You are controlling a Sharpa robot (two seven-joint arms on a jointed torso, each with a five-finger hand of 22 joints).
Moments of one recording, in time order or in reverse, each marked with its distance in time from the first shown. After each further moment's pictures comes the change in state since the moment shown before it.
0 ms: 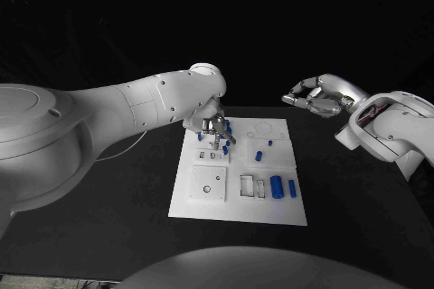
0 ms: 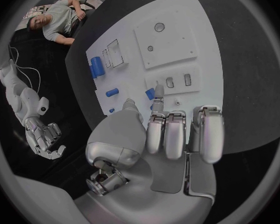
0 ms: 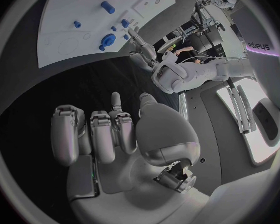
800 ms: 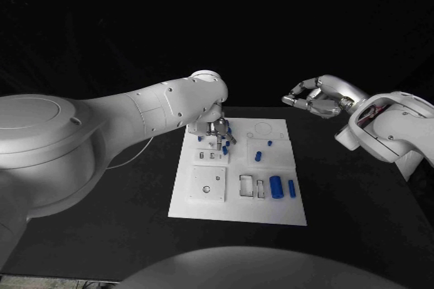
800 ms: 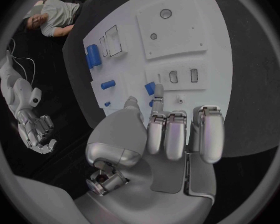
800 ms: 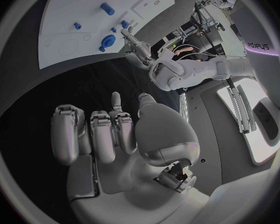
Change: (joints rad) left arm -0.040 0.049 0.005 -0.085 0.007 -0.079 -0.001; left_hand 0.049 -0.016 0.060 -0.030 -0.009 0.034 -0.016 -0.004 0.052 0.002 -0.002 0.000 0.000 0.000 0.000 0.000 0.000 0.000 0.000 0.000 0.000 0.000; right arm -0.001 -0.005 -0.001 0.003 0.000 0.007 -0.004; right_hand 0.015 0.006 -0.003 -0.003 0.034 0.000 0.000 0.012 0.007 0.000 0.000 0.000 0.000 0.000 0.000 0.000 0.001 0.000 -0.007 0.000 0.000 0.000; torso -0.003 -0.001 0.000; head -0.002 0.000
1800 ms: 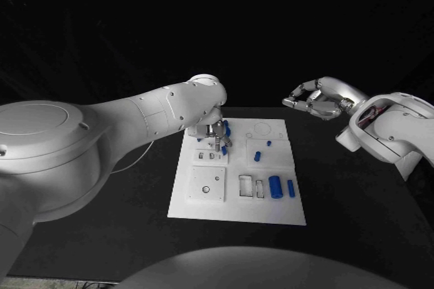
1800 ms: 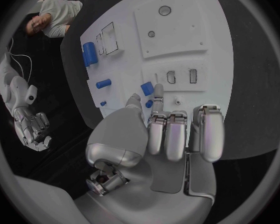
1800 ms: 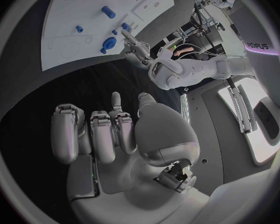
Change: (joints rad) left arm -0.021 0.022 0.001 -0.047 -0.005 -0.010 -0.001; left_hand 0.054 -0.011 0.074 -0.043 0.010 0.000 0.000 0.000 0.052 -0.001 -0.006 0.002 0.000 0.004 -0.004 0.000 0.001 0.000 -0.004 -0.004 -0.014 0.000; right arm -0.001 -0.010 -0.003 0.004 0.000 0.014 -0.008; right_hand 0.011 -0.004 0.000 0.000 0.004 0.000 0.000 0.004 0.003 0.000 0.000 0.000 0.000 0.000 0.000 0.000 0.000 0.000 -0.007 0.000 -0.010 0.000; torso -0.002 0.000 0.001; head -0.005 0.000
